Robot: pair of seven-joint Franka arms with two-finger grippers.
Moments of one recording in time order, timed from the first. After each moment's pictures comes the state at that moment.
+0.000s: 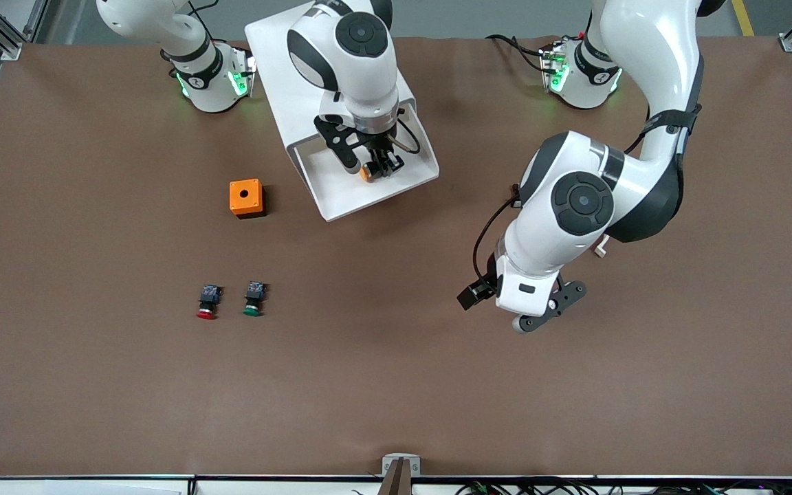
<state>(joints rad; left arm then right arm) -0.48 0.60 -0.01 -1.22 -0.11 1.91 -1.00 0.93 0.25 -0.05 -1.79 0.05 2.05 1.85</state>
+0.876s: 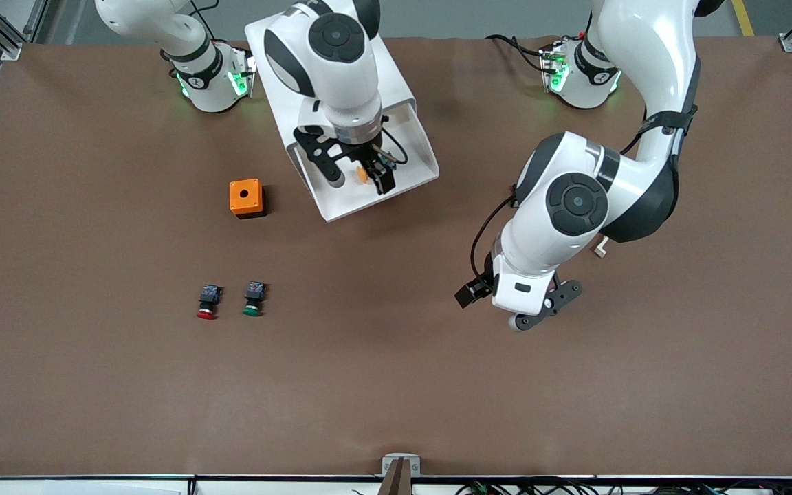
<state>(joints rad) -0.49 0.61 -0.01 -1.24 -0.11 1.91 -1.00 0.85 0.25 -0.07 -1.68 0.05 1.94 1.67</state>
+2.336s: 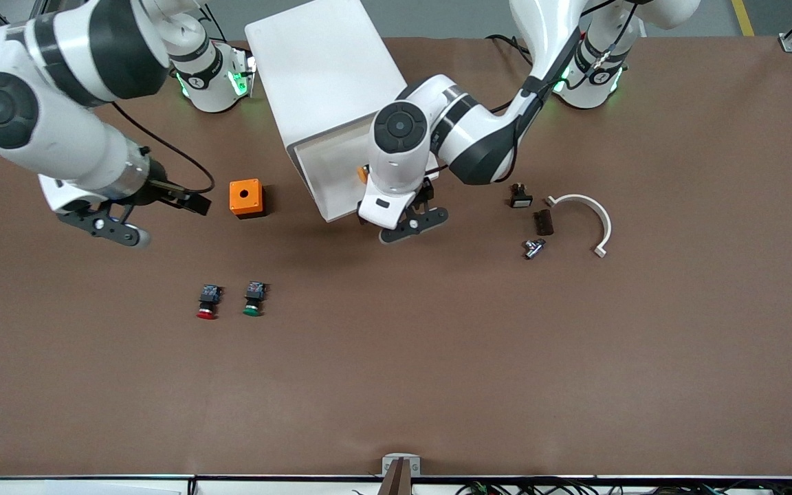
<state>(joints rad) -0.82 0.61 -0.01 -1.33 -0.11 1.91 -1.16 0.30 0.11 -0.08 -1.64 0.05 1.56 0.55</state>
